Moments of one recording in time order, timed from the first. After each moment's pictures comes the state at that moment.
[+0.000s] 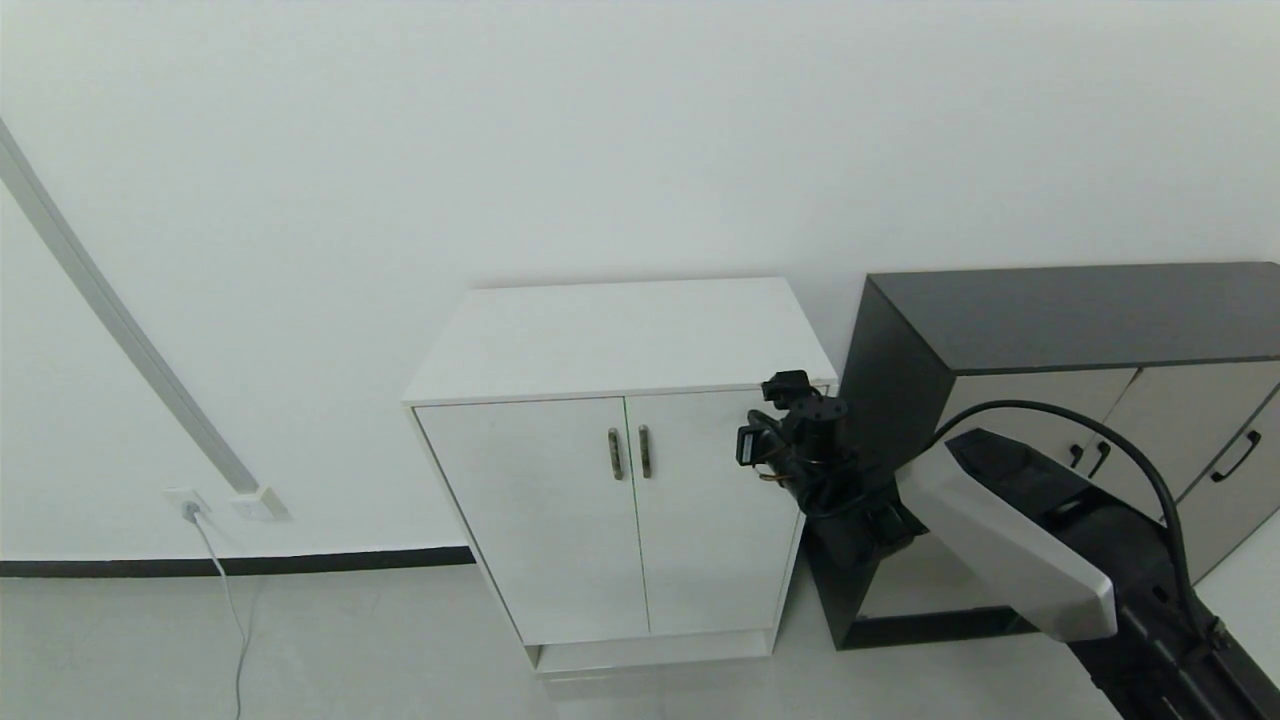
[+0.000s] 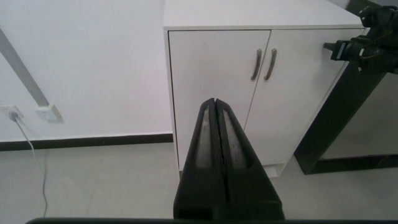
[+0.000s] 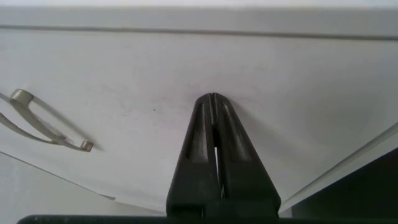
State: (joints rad) left arm 0.00 0.00 0.00 0.00 0.02 -0.02; right arm 0.49 2.67 -1.68 -0.94 -0.21 0.11
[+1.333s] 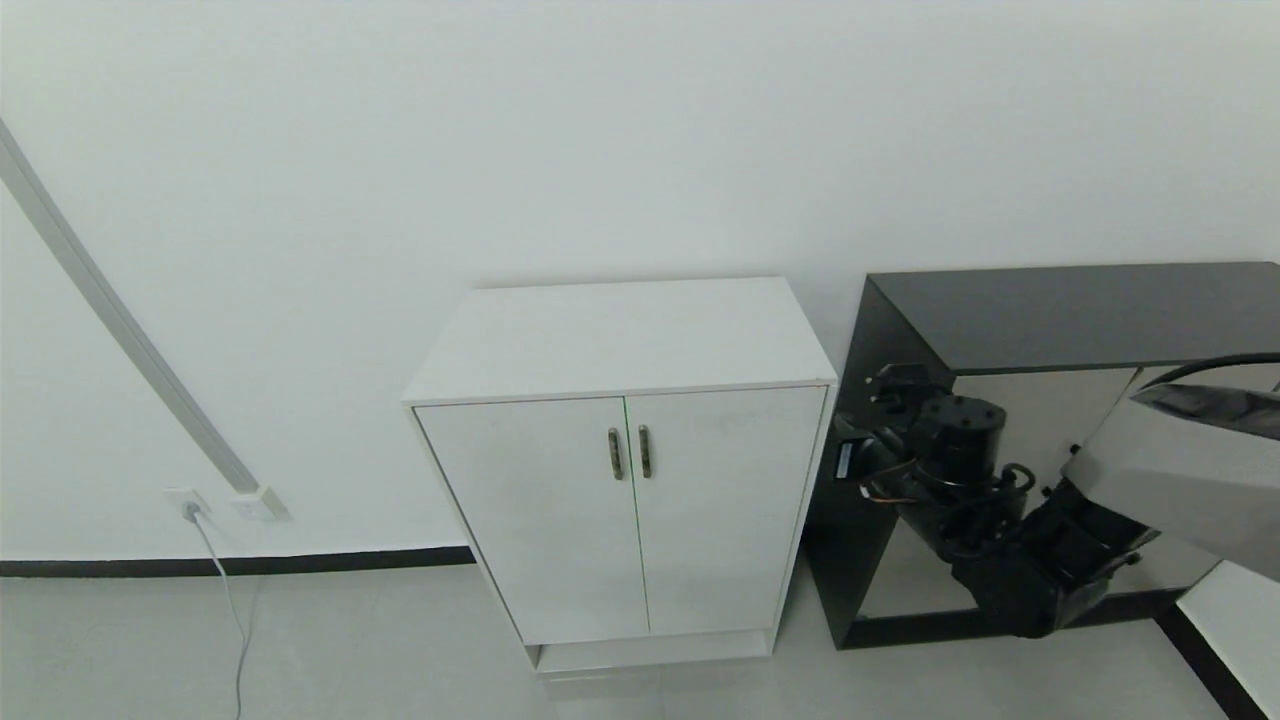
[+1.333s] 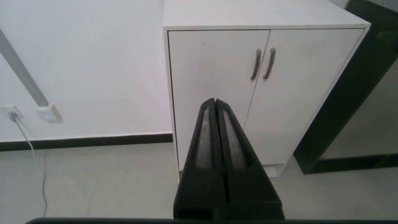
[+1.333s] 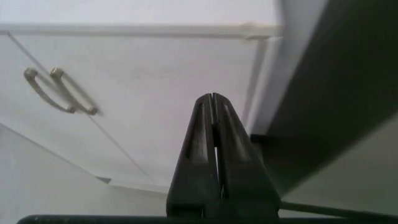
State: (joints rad) left arm 0.00 0.00 0.00 0.00 0.02 -0.02; right arm 0.43 2.20 -0.87 -1.27 -0.23 0.09
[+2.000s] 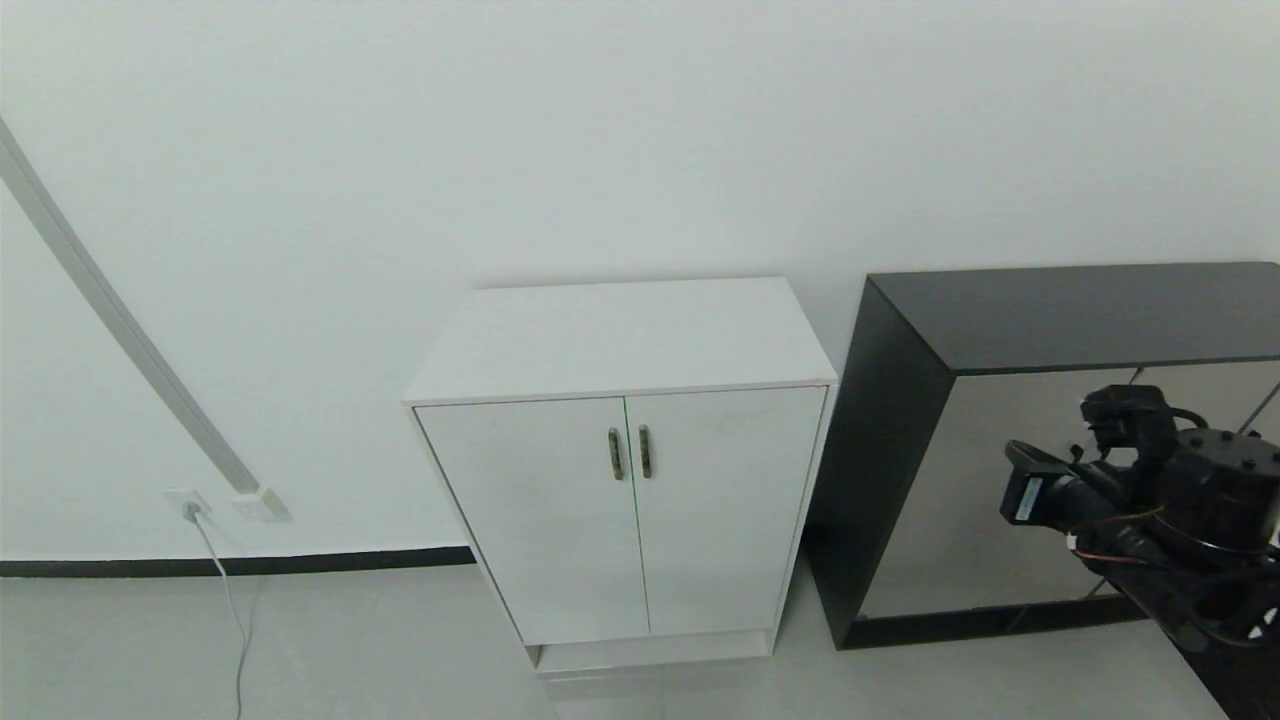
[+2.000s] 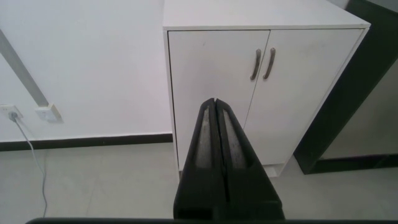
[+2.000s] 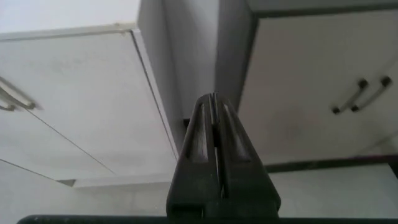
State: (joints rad) left arm 0.00 0.00 0.00 0.00 0.02 -0.02; right arm 0.24 1.82 -0.32 -1.40 -0.23 0.07
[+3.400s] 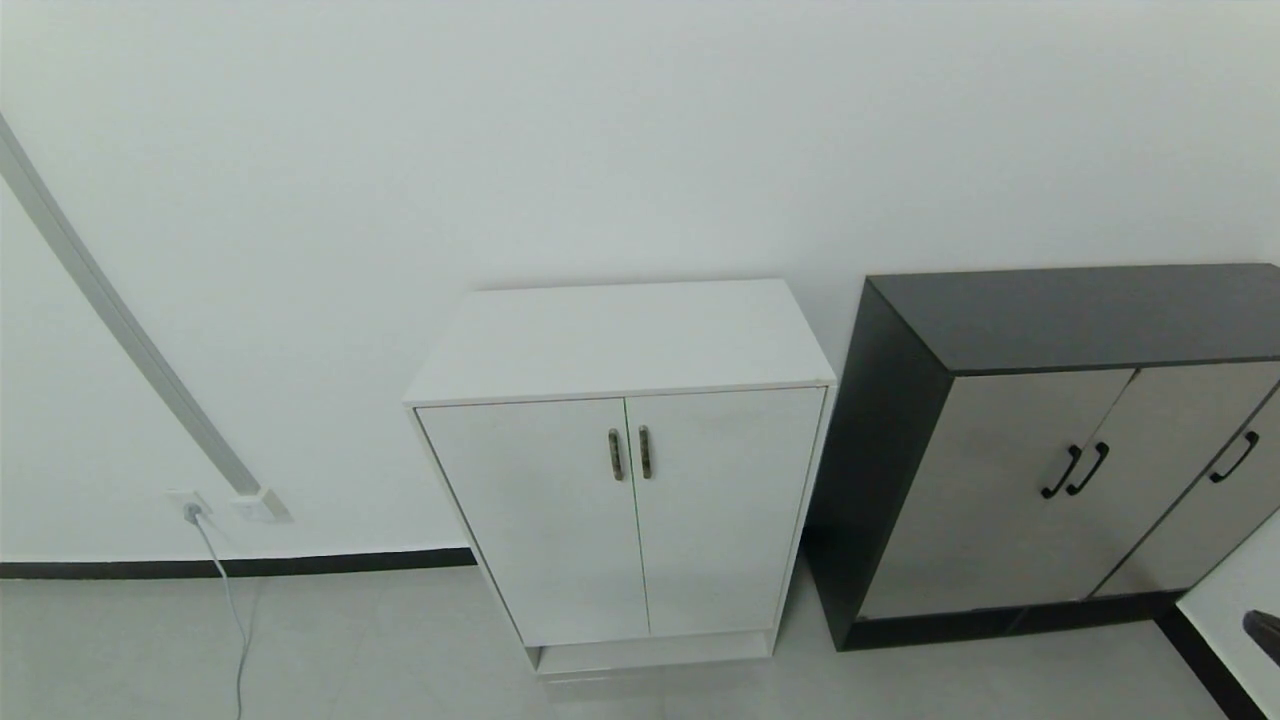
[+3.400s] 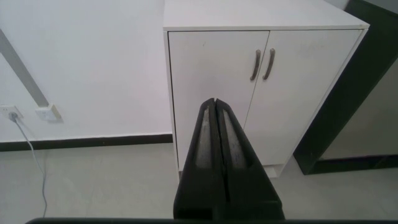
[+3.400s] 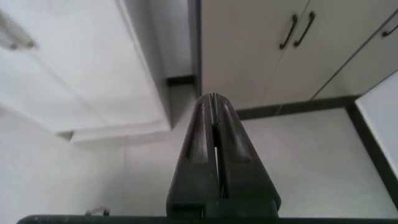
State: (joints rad) left arm 0.00 0.00 0.00 0.00 0.02 -0.02; right arm 0.11 0.85 -0.03 -0.59 -0.15 0.06
